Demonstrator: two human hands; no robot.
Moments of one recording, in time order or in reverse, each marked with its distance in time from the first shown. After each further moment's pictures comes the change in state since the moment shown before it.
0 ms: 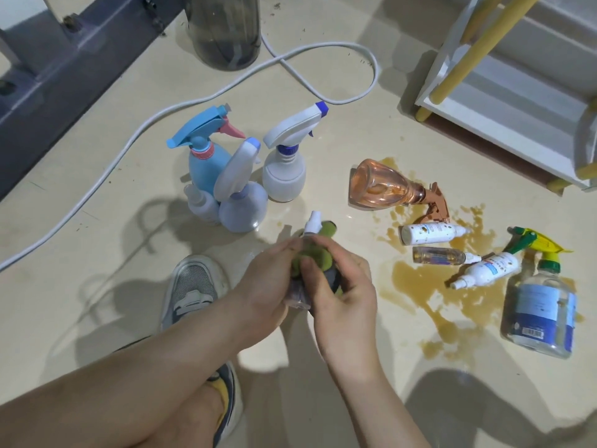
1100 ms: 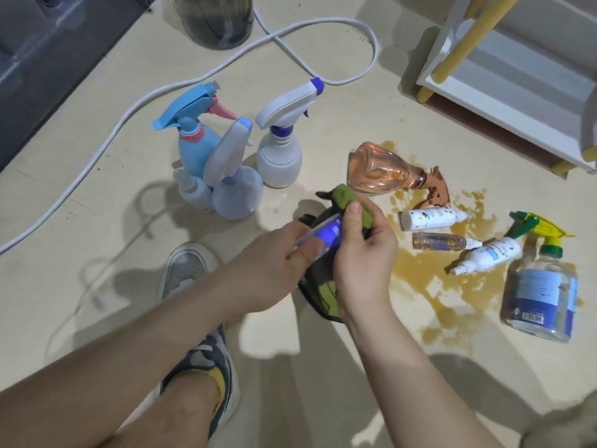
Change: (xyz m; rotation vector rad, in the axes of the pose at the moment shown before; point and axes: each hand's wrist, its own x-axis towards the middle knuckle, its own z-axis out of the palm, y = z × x) left_hand 0.003 0.007 -0.023 1.114 -0.049 0.211; right_hand 0.051 0.002 -0.002 0.037 0.267 0.060
